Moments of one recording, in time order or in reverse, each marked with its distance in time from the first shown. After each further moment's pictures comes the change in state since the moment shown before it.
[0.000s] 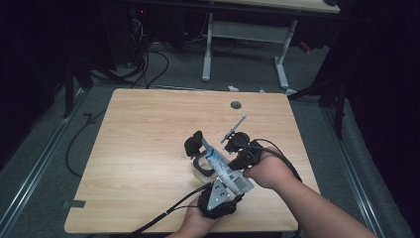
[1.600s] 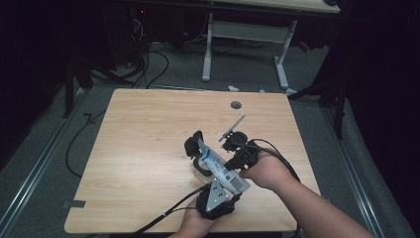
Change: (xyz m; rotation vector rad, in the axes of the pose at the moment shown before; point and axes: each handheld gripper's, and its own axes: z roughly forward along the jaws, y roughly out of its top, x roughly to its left) left arm 0.000 -0.003 -0.004 0.003 0.034 -0.003; right arm 0.000 0.004 0.005 -0.024 0.052 0.050
